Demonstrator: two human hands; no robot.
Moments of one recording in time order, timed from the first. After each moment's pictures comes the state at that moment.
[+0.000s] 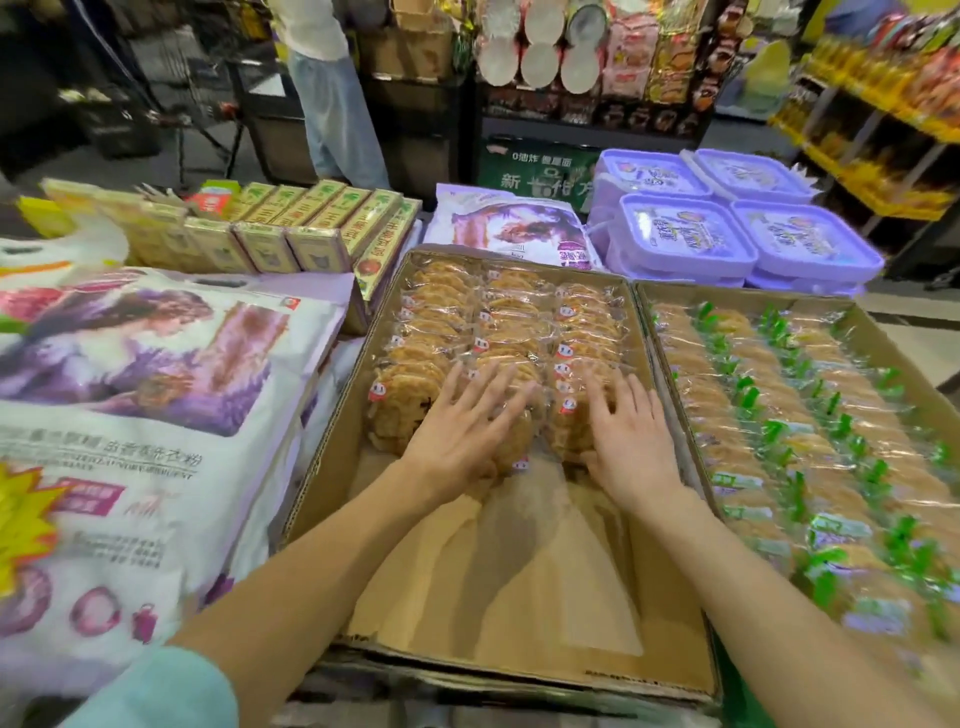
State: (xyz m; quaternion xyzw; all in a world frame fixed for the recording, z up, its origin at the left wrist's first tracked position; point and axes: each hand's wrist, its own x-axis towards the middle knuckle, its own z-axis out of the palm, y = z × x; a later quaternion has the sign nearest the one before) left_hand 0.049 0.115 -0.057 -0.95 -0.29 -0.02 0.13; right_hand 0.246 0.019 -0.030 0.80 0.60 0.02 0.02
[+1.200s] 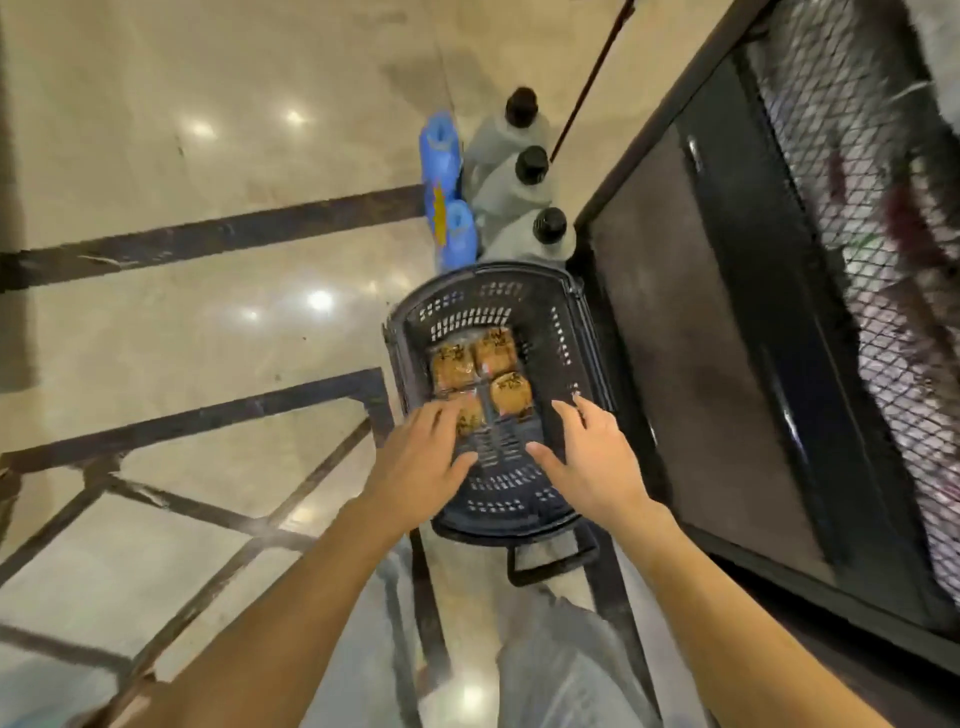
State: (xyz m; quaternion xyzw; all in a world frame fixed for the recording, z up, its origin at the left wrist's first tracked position) left_hand -0.628 -0.331 -0.355 -0.38 -0.85 -0.13 -0.34; right_hand -0.489 -0.159 -0.345 0.35 0.88 -0.22 0.25
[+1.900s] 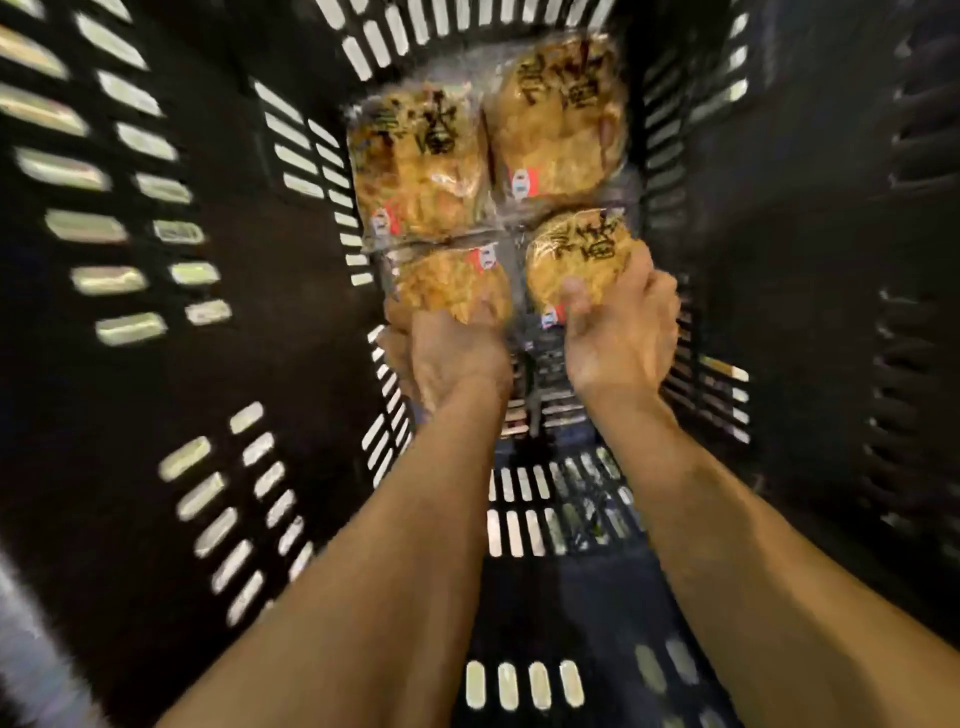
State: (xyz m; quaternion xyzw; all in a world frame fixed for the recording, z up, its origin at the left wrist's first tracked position) left_hand -0.576 -0.189 -0.889 0.30 -0.85 -0.27 -0.35; right_hand -0.518 -0.096 -0.903 0.54 0.79 -0.23 0.19
